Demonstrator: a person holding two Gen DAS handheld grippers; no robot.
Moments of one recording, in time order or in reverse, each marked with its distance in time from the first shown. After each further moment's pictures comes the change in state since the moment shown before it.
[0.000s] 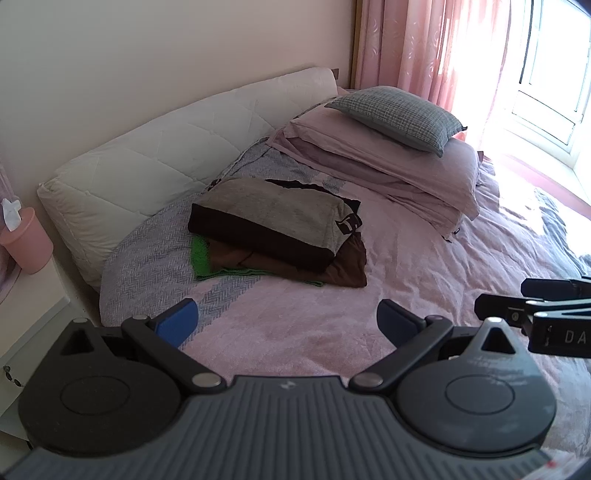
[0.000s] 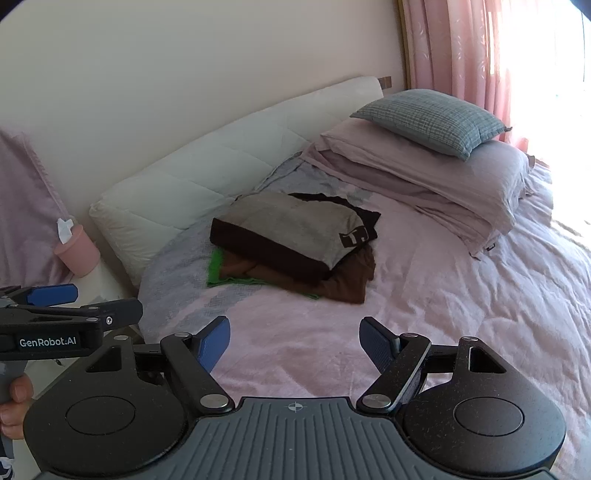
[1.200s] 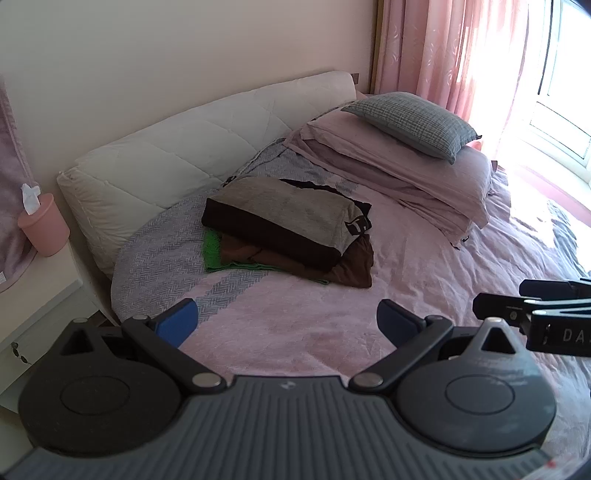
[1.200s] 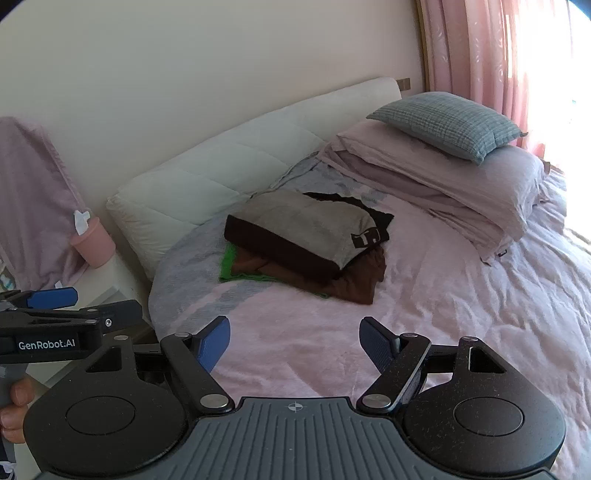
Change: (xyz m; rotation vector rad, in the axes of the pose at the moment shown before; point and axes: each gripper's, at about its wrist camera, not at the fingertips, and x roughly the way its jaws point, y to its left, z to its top) left arm -0.018 -0.021 -0.016 -0.049 -0.013 0.059; right arm -0.011 -0.017 -0.004 -0.034 -0.001 0.062
